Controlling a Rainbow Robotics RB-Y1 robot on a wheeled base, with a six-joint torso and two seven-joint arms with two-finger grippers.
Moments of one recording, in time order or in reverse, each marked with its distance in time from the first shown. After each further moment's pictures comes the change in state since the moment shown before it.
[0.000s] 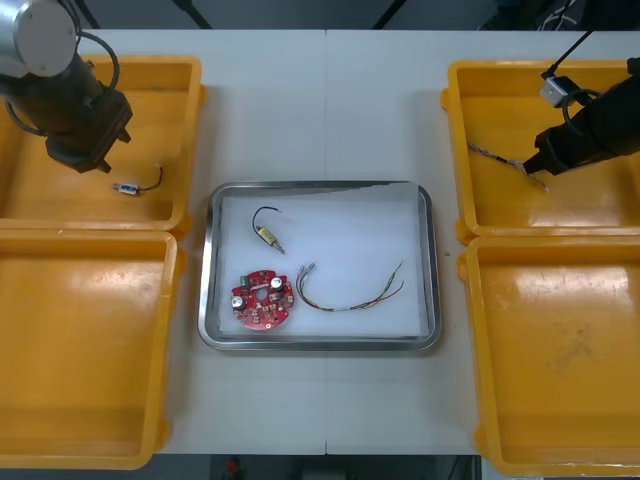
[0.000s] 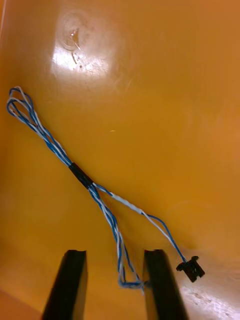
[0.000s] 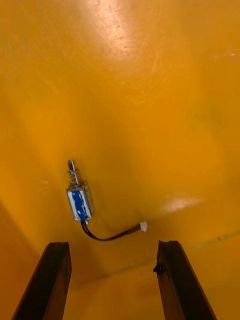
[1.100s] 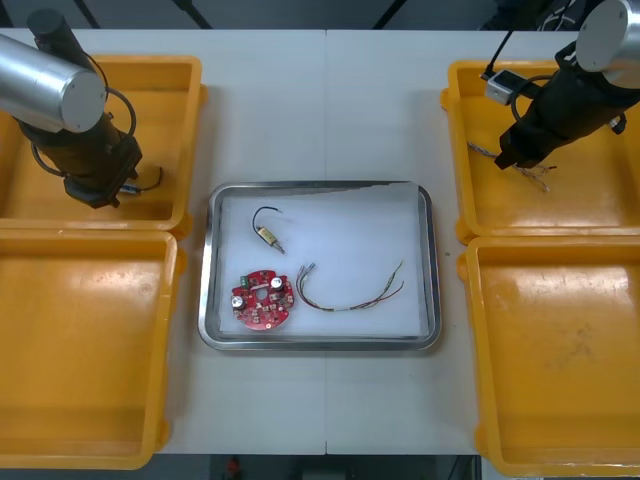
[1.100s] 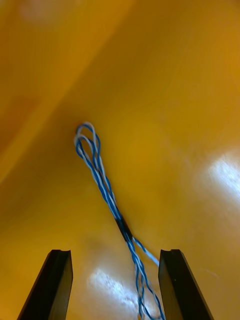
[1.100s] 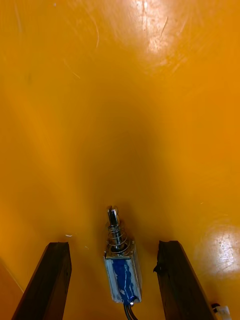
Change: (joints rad) right arm 0.001 0.109 -0.046 -0.216 0.361 0.049 0.054; left arm -0.001 -0.028 -0.193 0.156 0.050 -0.168 0.000
